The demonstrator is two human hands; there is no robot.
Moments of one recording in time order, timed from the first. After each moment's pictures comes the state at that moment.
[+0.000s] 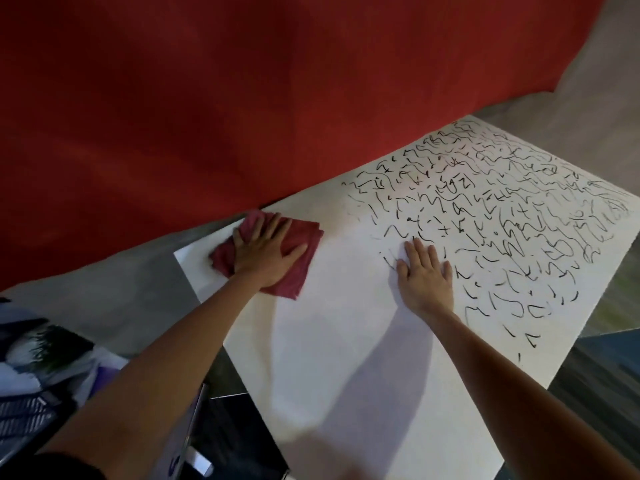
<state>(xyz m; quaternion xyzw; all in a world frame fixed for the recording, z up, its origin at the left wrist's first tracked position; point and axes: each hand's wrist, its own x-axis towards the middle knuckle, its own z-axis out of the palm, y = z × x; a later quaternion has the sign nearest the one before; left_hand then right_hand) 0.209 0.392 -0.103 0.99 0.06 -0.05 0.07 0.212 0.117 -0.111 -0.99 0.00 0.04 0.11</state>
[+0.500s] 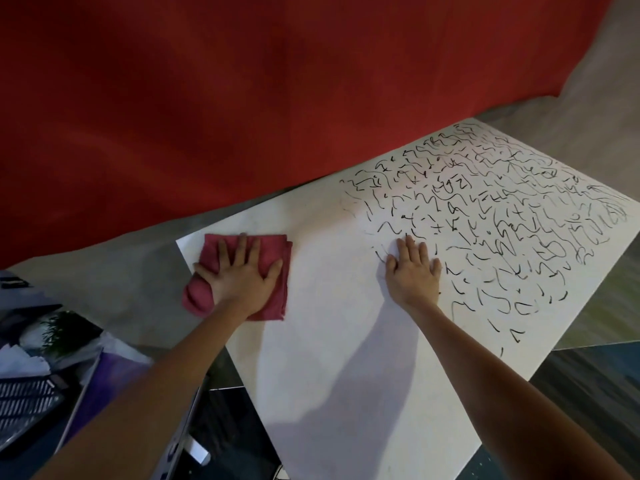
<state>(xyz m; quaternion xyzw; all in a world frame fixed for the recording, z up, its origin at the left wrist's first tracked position) 0.137 0.380 -0.103 0.97 0.21 -0.06 0.08 0.209 0.121 -0.108 -0.99 -0.01 0.03 0.11</state>
